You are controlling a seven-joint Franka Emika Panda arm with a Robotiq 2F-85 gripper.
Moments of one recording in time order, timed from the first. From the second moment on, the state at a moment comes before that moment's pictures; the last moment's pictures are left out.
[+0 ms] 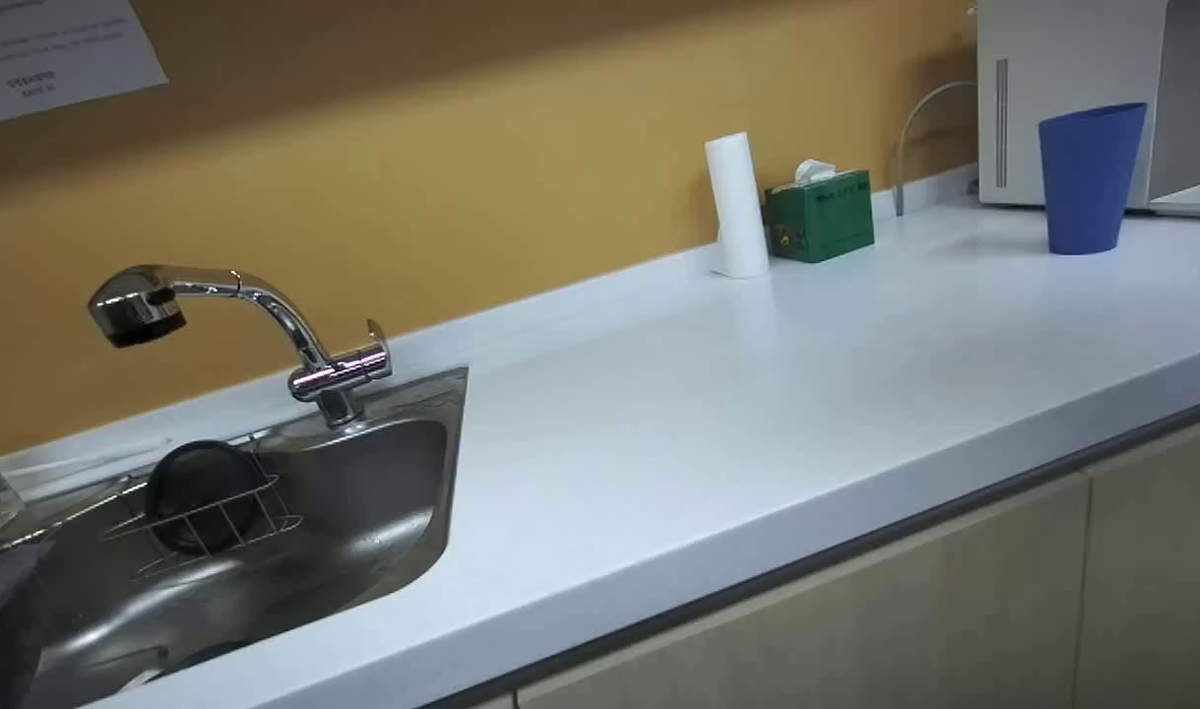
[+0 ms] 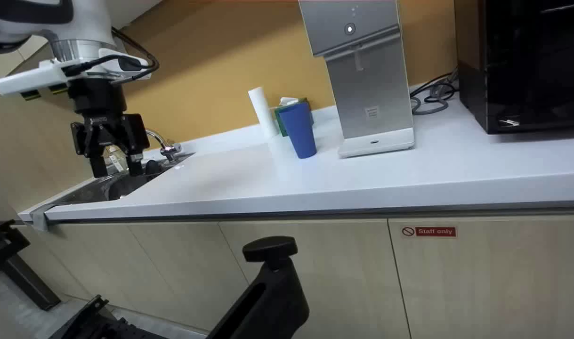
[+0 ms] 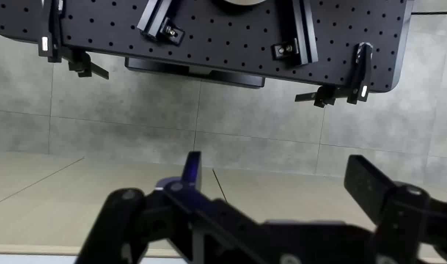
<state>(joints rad) 0.03 -0.71 -0.13 -2.69 0.01 1.74 -0.20</state>
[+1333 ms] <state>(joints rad) -0.03 -0.64 -0.06 -2.73 -0.02 2.15 -0.10</state>
